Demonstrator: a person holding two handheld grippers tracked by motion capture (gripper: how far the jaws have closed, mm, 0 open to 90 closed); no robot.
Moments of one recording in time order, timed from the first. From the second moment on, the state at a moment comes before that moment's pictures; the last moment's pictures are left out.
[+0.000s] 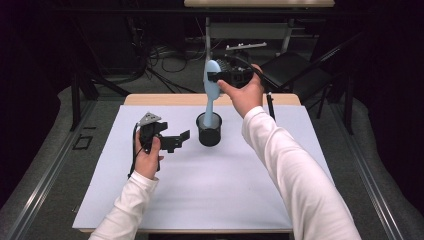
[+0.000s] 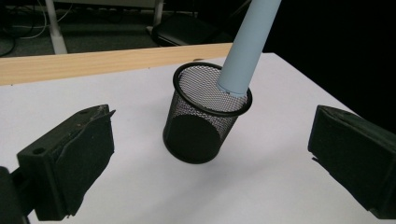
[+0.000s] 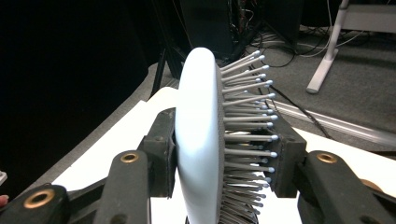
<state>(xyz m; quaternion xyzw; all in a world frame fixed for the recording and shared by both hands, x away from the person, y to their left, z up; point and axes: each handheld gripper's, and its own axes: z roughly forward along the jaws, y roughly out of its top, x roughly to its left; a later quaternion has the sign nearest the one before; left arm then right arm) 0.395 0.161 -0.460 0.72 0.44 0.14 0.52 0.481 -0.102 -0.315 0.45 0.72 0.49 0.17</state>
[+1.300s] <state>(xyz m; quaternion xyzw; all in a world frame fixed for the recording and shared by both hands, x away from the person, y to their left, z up) 0.395 0.169 -0.461 0.72 0.44 0.13 0.52 0.491 -0.090 -0.356 0.45 0.72 0.48 0.22</state>
